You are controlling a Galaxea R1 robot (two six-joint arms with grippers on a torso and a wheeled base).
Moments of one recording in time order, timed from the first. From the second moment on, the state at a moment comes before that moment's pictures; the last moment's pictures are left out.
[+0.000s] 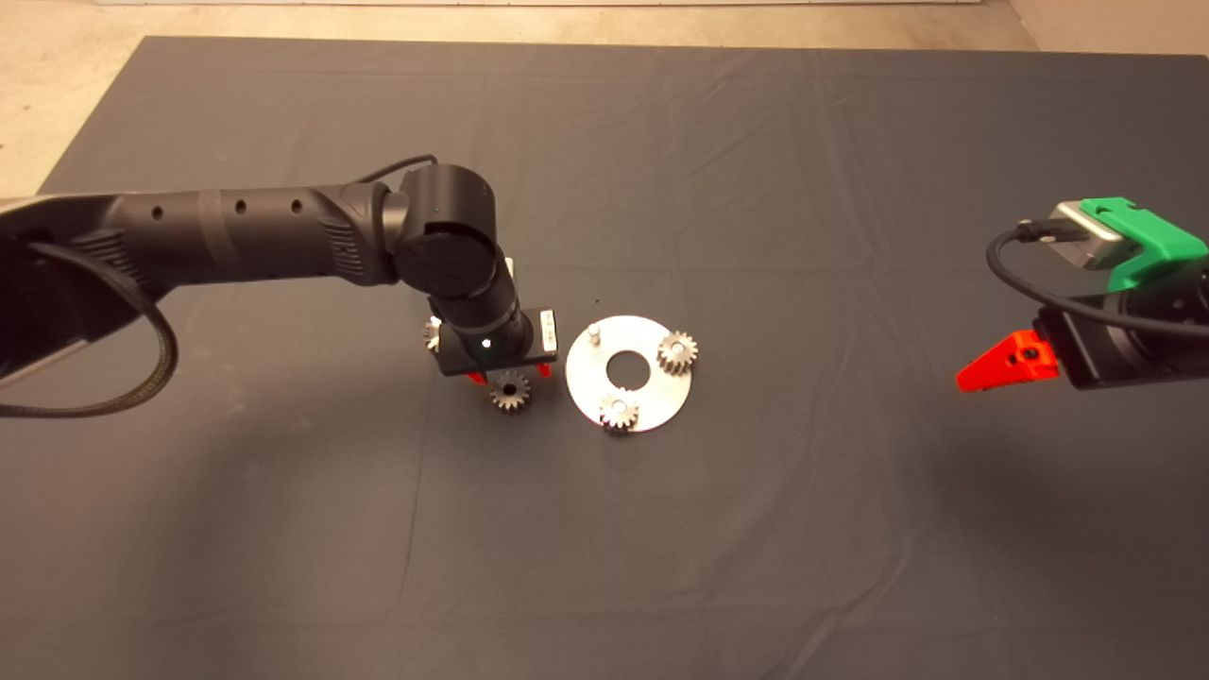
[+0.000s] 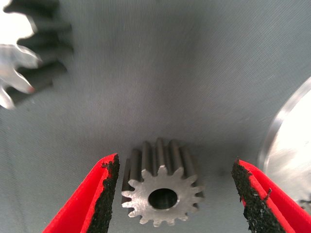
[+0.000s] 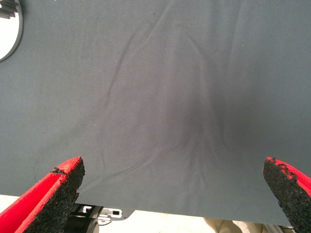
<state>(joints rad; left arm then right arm) -0.32 2.63 -1.16 0.42 1.44 -1.62 0.71 2.06 -0.54 -0.08 -1.53 1.48</state>
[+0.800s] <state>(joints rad) -0.31 2.62 -1.13 0.42 1.44 -1.64 0.71 2.06 -0.54 -0.08 -1.53 1.48</state>
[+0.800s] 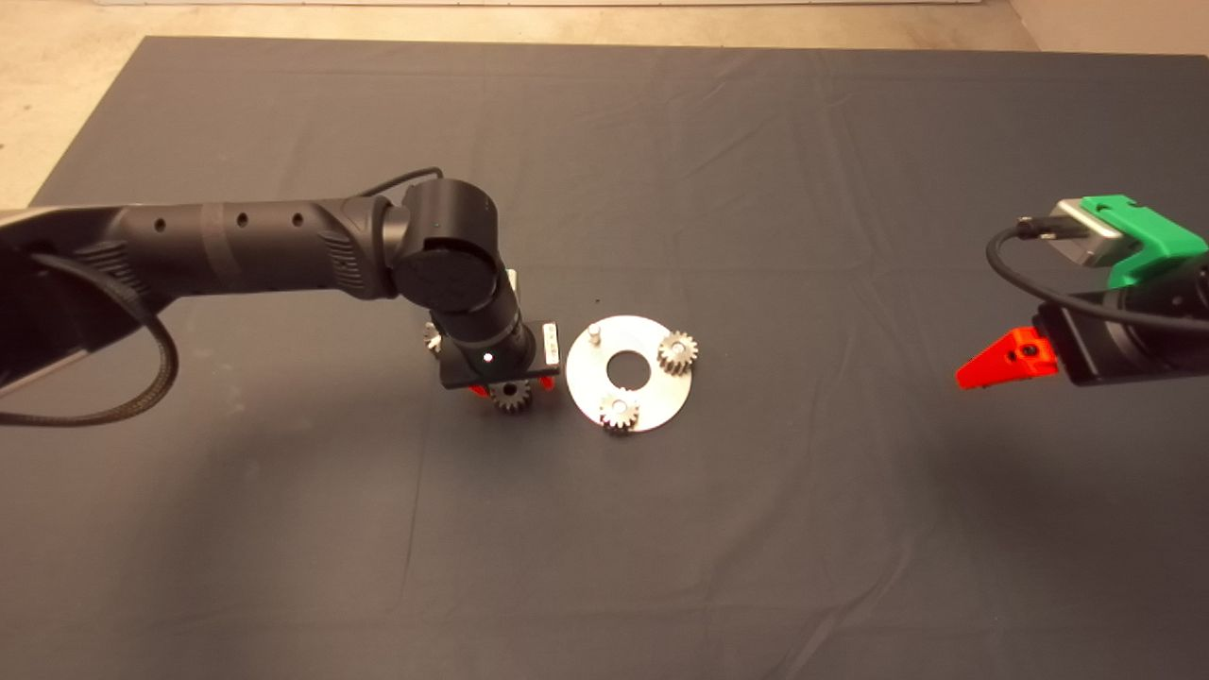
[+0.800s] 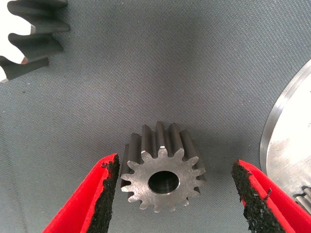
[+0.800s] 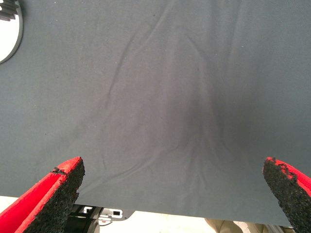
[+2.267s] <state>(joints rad) -0.29 2.61 -1.16 0.42 1.44 -1.61 0.74 2.06 -0.56 -0.07 -1.53 1.47</state>
